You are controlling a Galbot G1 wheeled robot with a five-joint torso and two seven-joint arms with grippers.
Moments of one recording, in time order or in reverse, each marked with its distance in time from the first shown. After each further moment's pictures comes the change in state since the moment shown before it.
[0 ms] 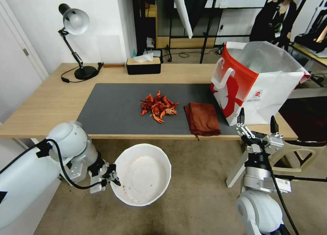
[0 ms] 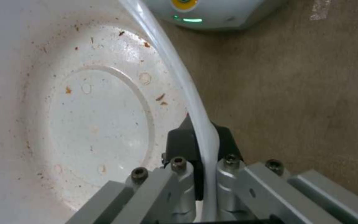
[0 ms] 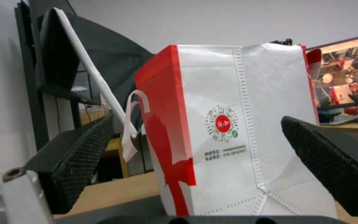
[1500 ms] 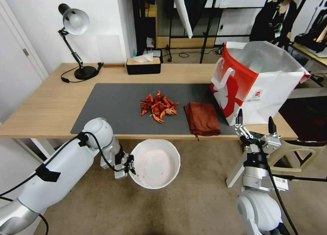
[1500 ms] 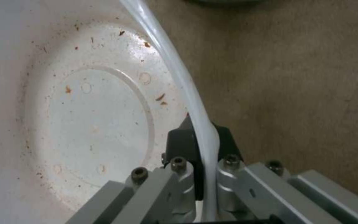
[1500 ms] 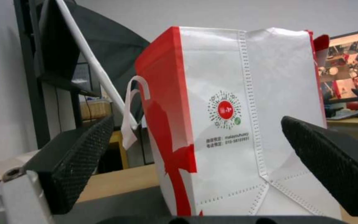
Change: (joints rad) left arm -0.176 -0.232 0.141 0.246 0.178 0.002 0.000; right arm 0.013 -0.010 -0.007 -0.027 -0.002 -0.017 0.000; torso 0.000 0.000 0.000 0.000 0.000
